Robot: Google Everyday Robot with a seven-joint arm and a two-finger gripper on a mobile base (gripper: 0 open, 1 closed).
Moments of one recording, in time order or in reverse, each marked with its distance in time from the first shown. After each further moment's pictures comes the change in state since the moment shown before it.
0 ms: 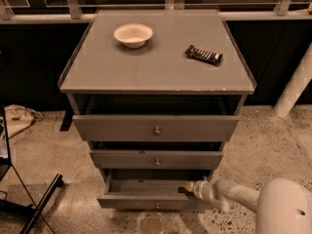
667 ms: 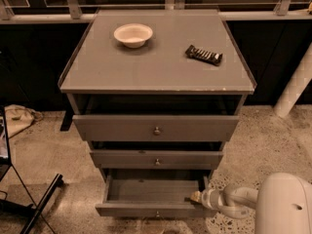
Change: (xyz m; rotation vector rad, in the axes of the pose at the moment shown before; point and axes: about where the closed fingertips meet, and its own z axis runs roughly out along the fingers) arm 0.044 -0.028 -0.038 0.028 0.129 0.084
